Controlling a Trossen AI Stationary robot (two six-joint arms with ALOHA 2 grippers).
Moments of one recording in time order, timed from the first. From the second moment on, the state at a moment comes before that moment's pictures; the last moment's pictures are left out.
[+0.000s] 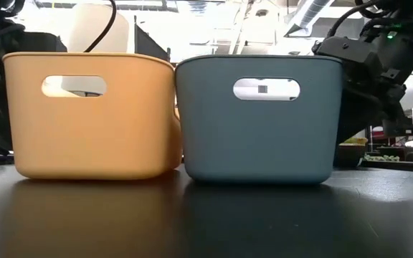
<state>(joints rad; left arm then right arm) -0.54 1.17 0.57 -0.54 -0.29 -0.68 0.46 1.51 0.77 -0.39 0.49 1.21</state>
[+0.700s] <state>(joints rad) -0.70 1.03 0.57 -0.67 -0.46 -0.79 0.61 1.32 0.77 -0.59 0.69 0.92</state>
